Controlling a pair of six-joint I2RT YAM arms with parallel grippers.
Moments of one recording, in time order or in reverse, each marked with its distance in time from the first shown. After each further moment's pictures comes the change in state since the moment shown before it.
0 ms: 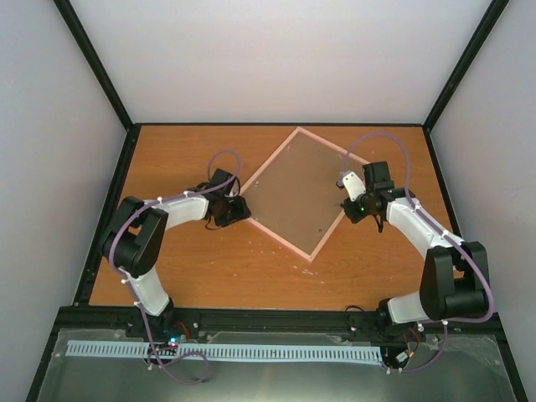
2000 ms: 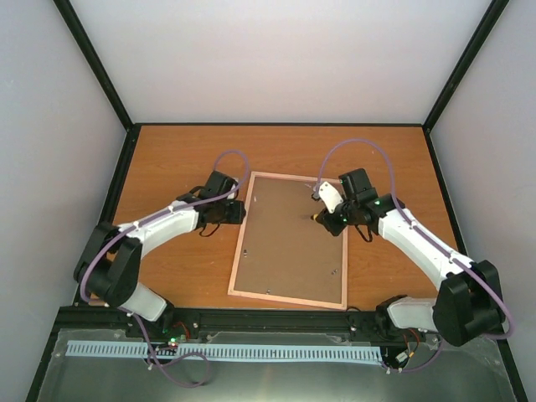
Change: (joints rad) left arm -0.063 -0.188 -0.039 -0.058 -0.168 0.311; right arm 0.267 -0.129 0.003 -0.111 -0.119 0.095
